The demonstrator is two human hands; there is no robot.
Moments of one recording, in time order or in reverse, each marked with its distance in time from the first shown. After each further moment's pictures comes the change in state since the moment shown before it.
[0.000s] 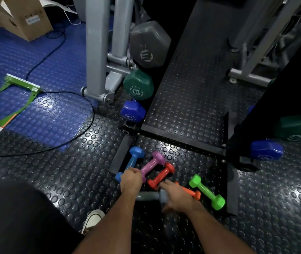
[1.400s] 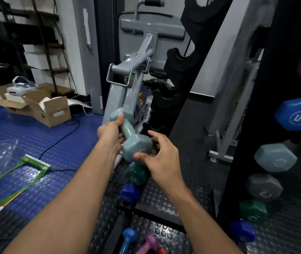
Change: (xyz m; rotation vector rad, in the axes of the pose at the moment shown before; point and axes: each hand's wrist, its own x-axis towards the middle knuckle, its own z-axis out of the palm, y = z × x) left_hand -0.084 0.338 -0.285 -1.157 0.023 0.346; right_hand -0.120 -0.249 -0.345 0.530 1.088 -0.477
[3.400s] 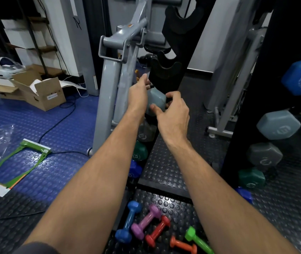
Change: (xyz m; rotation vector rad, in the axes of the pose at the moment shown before) left_hand -0.016 -0.017 0.068 0.231 -0.334 0.231; right_hand 0.037 -0.008 -0.006 -0.261 0.312 0.145
